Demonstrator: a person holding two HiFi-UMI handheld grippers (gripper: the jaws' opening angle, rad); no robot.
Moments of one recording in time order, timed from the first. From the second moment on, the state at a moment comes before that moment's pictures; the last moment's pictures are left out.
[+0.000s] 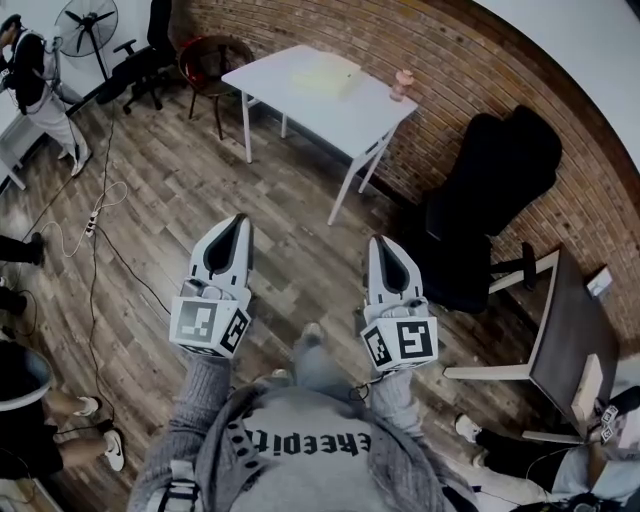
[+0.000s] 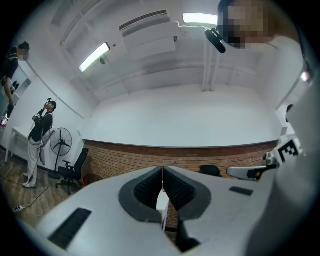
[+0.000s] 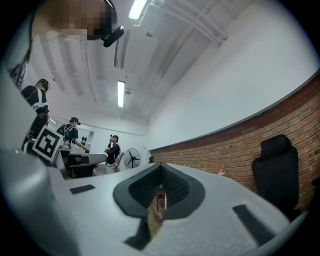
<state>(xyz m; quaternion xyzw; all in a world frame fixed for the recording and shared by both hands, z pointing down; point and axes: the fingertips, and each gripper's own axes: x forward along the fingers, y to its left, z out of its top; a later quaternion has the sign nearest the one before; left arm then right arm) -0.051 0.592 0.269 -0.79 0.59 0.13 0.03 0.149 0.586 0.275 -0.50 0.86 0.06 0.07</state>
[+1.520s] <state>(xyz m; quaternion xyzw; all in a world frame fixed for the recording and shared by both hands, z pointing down) -0.051 0.269 0.246 -0.76 0.64 0.12 0.04 0.133 0.234 0.271 -0.42 0.90 0.02 0.11</state>
